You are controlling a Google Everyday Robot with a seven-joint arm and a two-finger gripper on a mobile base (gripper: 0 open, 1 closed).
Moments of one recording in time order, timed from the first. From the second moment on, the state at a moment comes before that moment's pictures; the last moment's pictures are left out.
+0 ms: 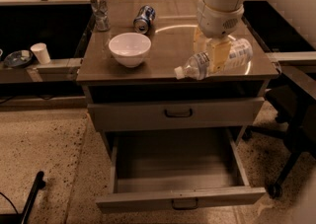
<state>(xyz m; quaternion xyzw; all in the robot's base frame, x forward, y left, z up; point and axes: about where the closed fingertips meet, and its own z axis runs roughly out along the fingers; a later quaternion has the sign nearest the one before) 0.591 -0.138 0.897 -0.82 0.56 -0.05 0.06</state>
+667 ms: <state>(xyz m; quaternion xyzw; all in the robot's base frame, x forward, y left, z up) 0.660 -0.110 0.877 -0.78 0.61 0.07 0.12</state>
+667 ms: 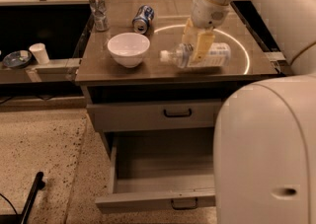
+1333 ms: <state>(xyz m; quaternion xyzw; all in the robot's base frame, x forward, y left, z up) 0.702 -0.077 0.948 -0.75 0.61 0.05 0.25</state>
